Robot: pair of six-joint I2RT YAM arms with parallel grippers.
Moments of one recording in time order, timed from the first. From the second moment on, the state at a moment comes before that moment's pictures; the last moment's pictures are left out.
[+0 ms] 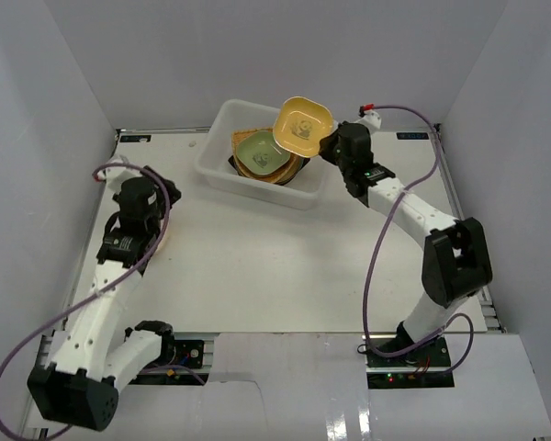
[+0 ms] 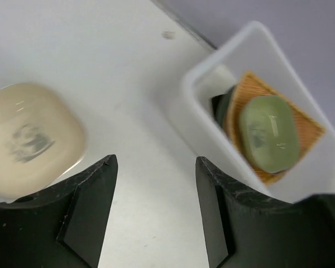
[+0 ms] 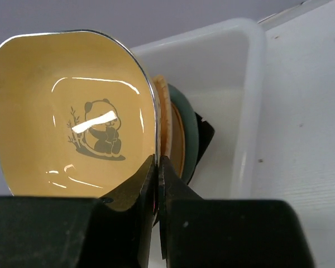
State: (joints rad) left arm -0.23 1.04 0.98 -0.29 -0.36 -0.66; right arm 0.43 1.62 1.25 0.13 0.25 0.69
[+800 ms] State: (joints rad) left arm 0.35 0.85 0.59 -0.61 -0.36 -0.83; right arm 0.65 2.06 1.74 -0.22 0.45 0.95
